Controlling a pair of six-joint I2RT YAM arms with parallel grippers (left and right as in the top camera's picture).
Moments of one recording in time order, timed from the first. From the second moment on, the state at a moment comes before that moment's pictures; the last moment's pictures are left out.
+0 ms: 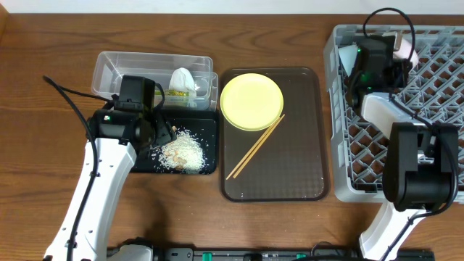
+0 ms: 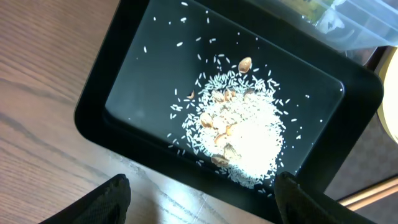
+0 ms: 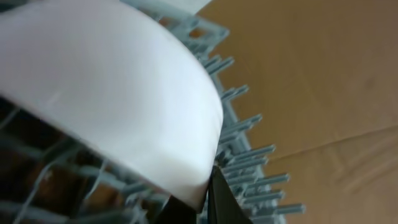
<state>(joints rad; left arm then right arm) -0.11 1.34 1.14 -1.09 -0.11 -0.54 0.01 2.00 1.19 0.22 0.99 -0.36</state>
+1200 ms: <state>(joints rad) -0.11 1.34 1.14 -1.09 -0.11 -0.54 0.48 1.54 1.12 -0.76 -0.16 0.41</state>
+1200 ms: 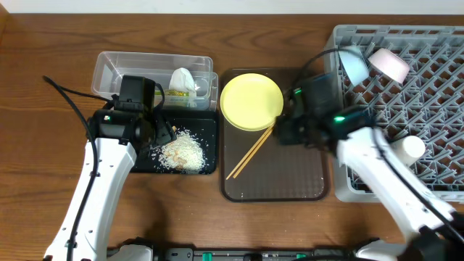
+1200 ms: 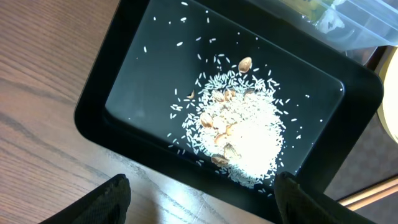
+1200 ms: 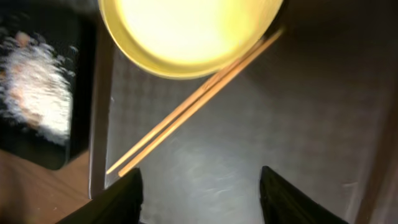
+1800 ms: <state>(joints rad) -0.11 1.34 1.14 -1.09 -0.11 -0.54 0.74 1.87 1.12 -0.56 0.08 0.80</state>
